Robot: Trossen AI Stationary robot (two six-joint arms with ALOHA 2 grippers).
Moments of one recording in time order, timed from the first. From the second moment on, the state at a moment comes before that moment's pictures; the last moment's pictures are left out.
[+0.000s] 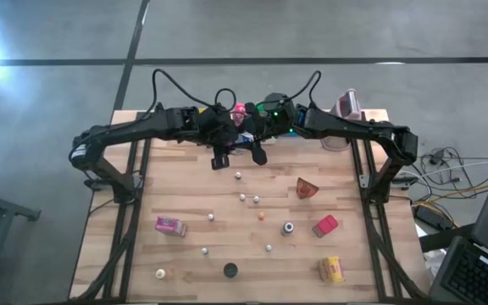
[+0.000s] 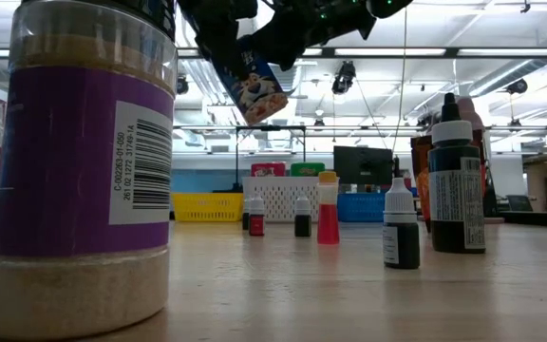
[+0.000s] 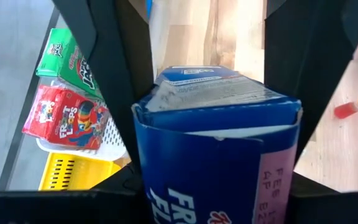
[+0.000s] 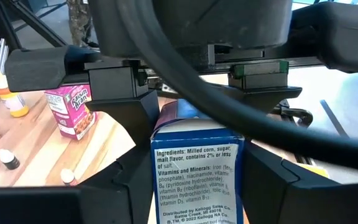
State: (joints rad) left arm 0.24 1.52 1.55 -0.89 -0.10 0.19; right arm -0.30 1.72 1.45 -0.13 -0.39 -0.23
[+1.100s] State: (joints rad) left arm 0.24 1.52 1.59 -0.98 -0.13 0.25; right arm -0.31 1.71 1.45 -0.17 -0.39 -0.23
